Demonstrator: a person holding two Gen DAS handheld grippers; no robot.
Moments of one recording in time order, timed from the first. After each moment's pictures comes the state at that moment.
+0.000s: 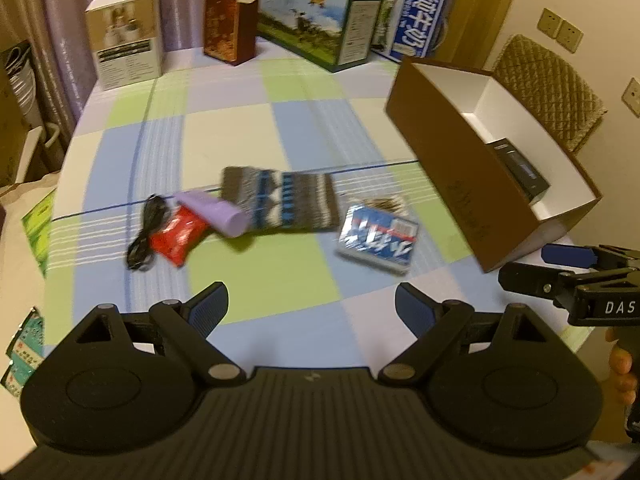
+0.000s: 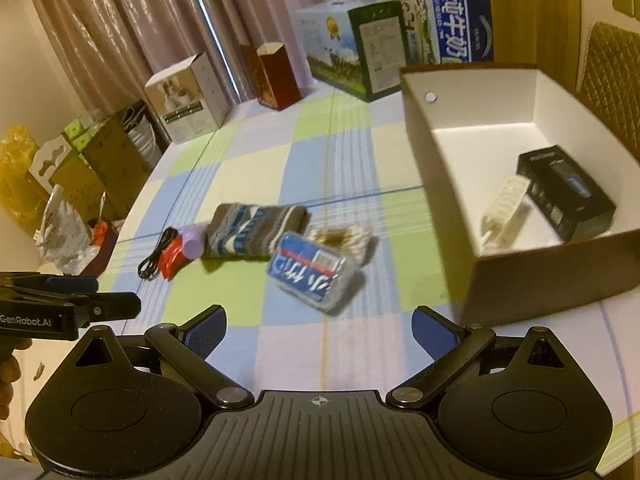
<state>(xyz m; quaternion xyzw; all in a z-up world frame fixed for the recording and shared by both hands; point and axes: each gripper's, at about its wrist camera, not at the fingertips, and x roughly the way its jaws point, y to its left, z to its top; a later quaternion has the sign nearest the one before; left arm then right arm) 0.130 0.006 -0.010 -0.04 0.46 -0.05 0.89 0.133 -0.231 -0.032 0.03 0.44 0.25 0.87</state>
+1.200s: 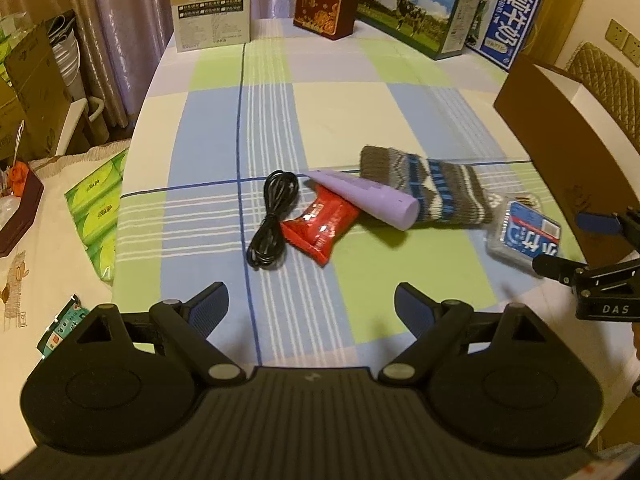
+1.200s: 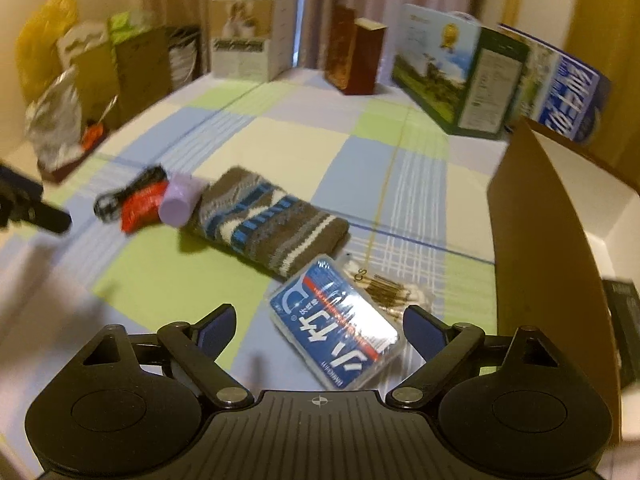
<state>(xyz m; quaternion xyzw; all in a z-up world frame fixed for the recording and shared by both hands) 0.162 0.120 -0.066 -0.04 0.48 0.01 0.88 0.186 -0.135 -0.113 -0.20 0.36 0.31 0.86</state>
